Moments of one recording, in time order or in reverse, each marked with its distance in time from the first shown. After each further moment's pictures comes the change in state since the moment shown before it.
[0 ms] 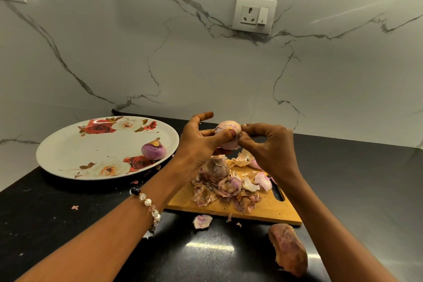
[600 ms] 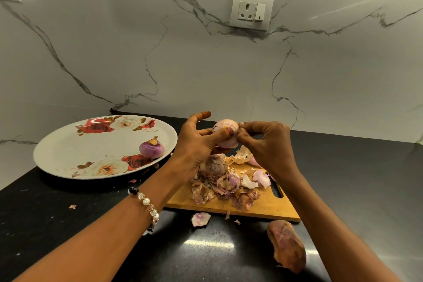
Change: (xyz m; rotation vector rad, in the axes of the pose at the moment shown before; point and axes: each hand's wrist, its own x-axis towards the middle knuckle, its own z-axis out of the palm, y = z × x) left_hand 0.000 -0.003 0.002 -0.011 0.014 -0.024; right_hand 0.000 -0.003 0.000 -0.005 0.000 0.019
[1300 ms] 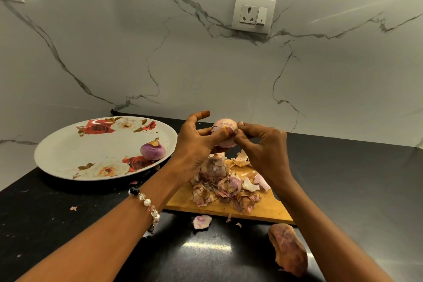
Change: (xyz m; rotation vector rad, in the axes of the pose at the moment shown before) left_hand -0.001 0.004 -0.003 0.021 0.019 0.041; right_hand -0.004 0.001 0.014 0.030 0.076 -0.029
